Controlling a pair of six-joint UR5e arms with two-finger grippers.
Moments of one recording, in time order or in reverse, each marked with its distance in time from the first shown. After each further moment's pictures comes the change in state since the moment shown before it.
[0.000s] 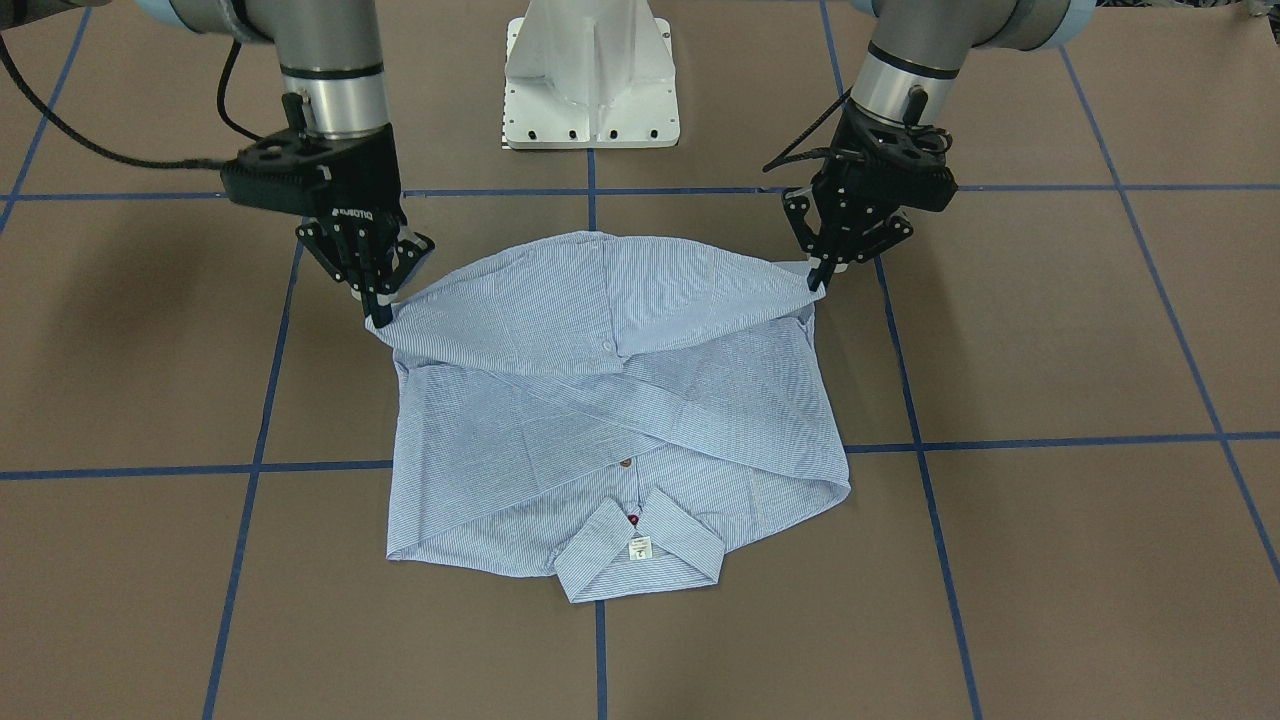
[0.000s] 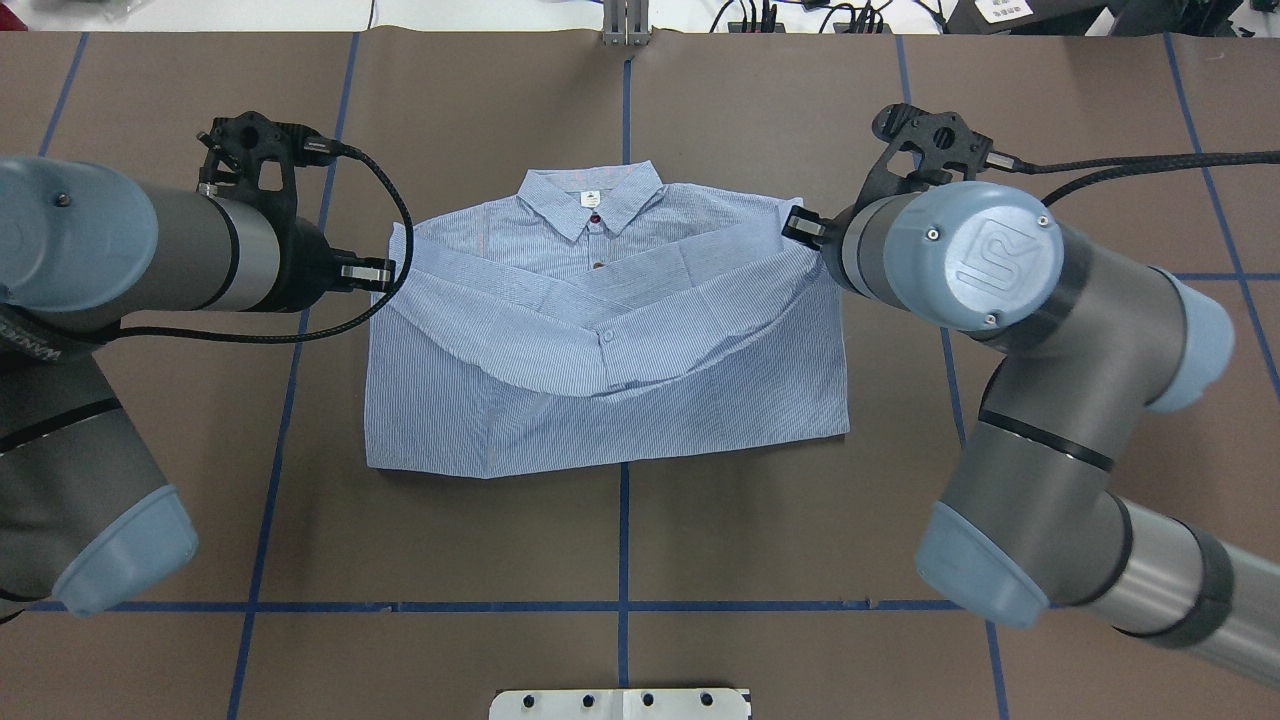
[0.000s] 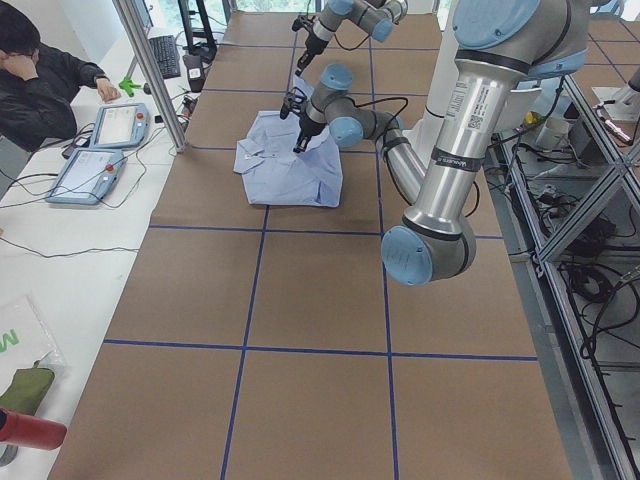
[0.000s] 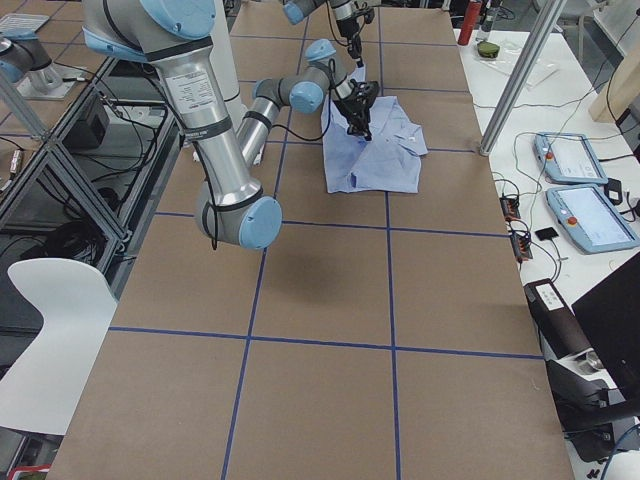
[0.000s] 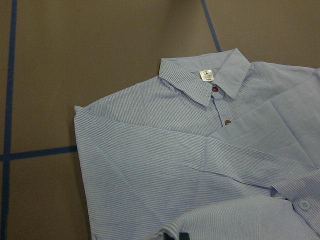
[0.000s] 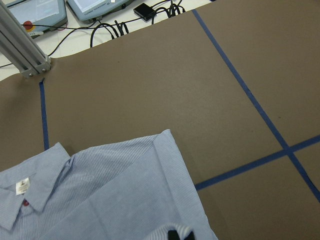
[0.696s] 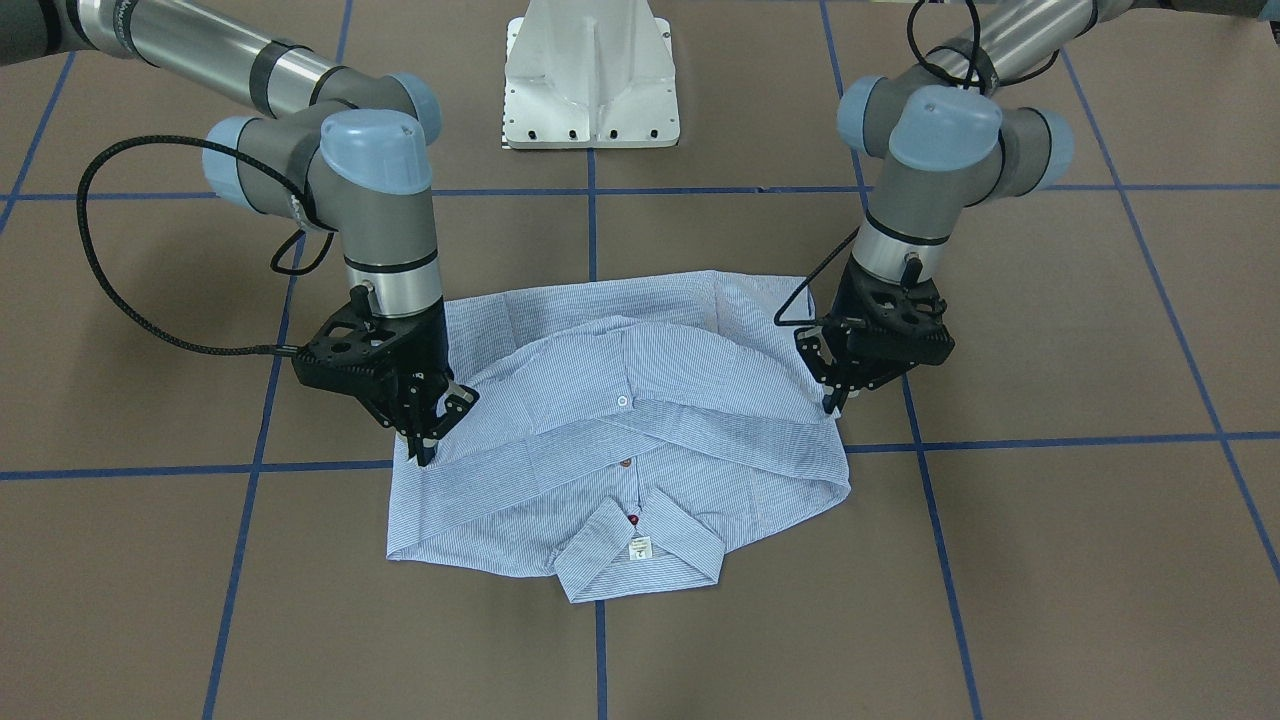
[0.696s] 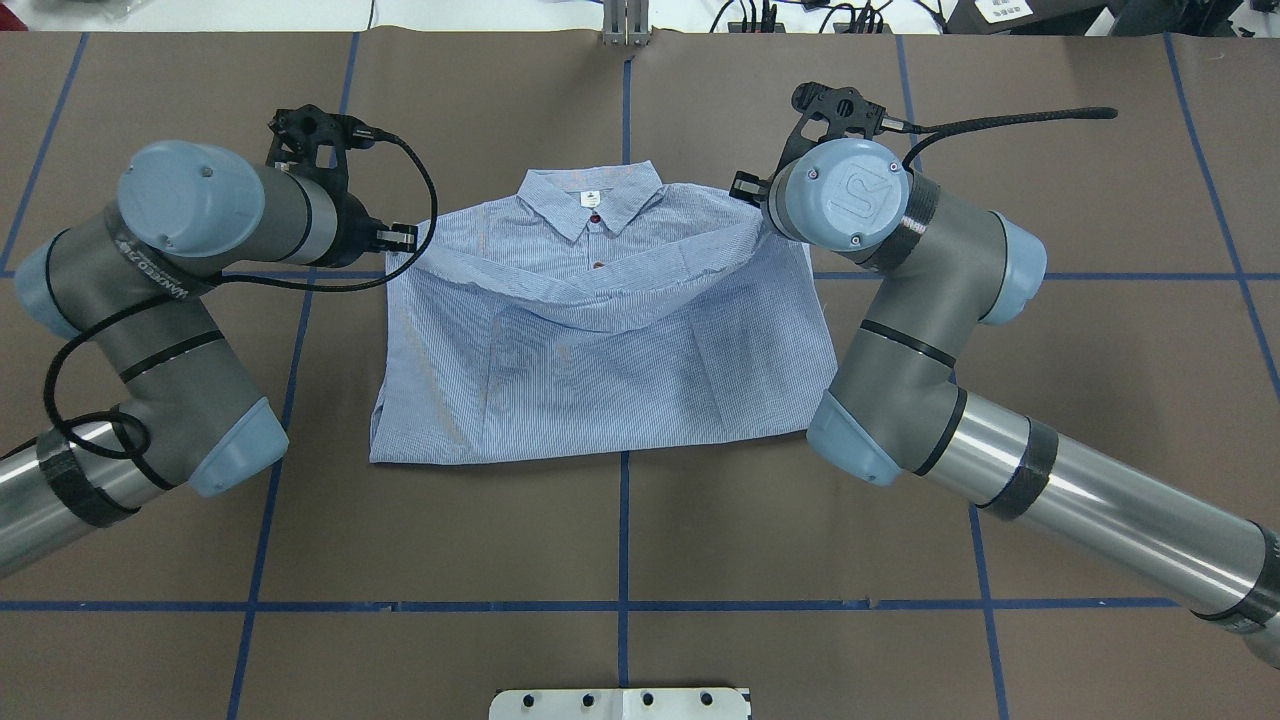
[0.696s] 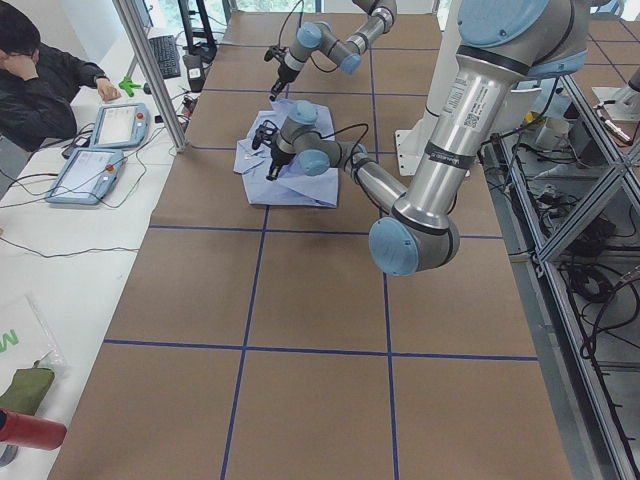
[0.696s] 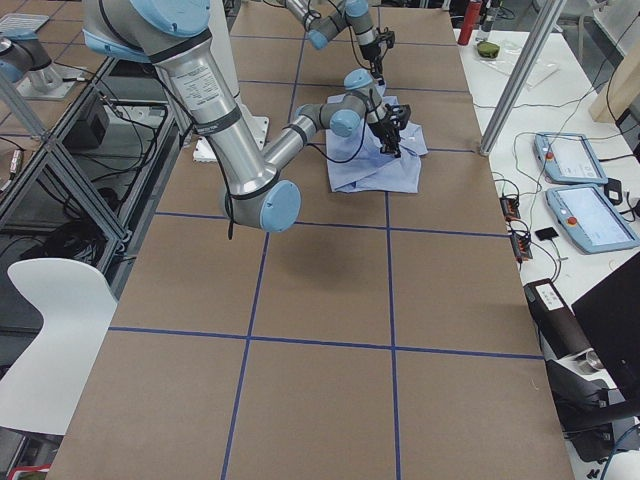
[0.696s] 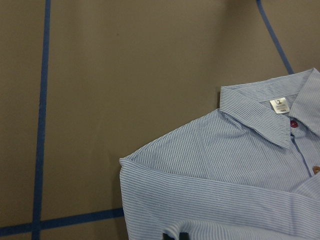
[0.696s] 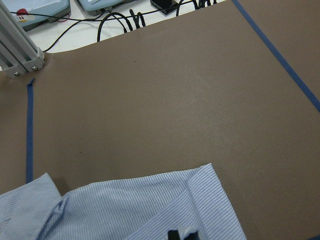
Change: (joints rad) left arm -0.037 -0.099 0.415 -0.284 0.006 0.020; right arm 0.052 0.134 -0.407 0.276 0.032 -0.085
